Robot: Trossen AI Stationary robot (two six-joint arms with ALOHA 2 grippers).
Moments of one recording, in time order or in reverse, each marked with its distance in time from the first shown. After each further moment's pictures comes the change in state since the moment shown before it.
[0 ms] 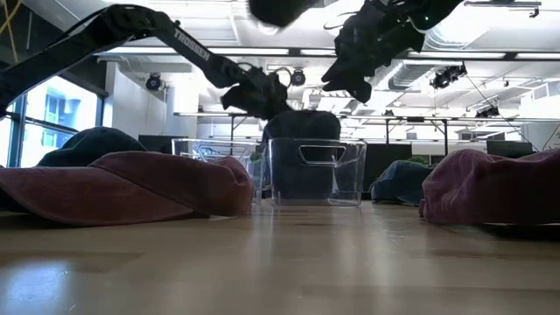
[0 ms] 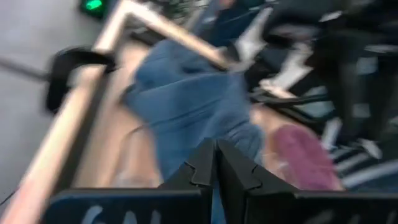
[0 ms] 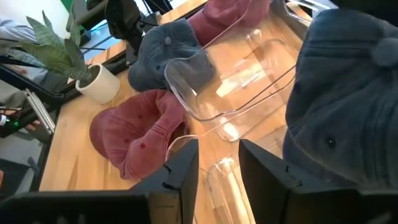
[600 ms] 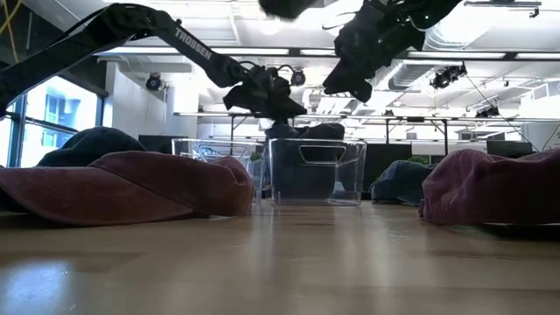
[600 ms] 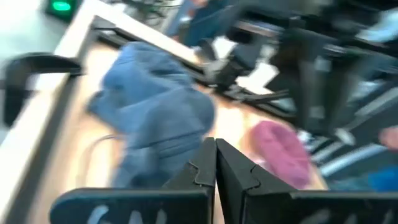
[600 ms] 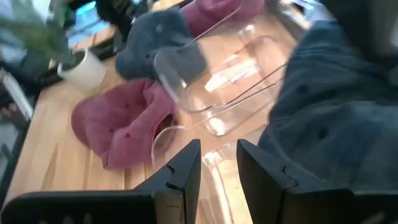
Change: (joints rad) left arm -0.007 0.002 -0.002 0.008 0.026 0.014; right arm 0.037 0.000 0.000 -0.036 0.063 -0.101
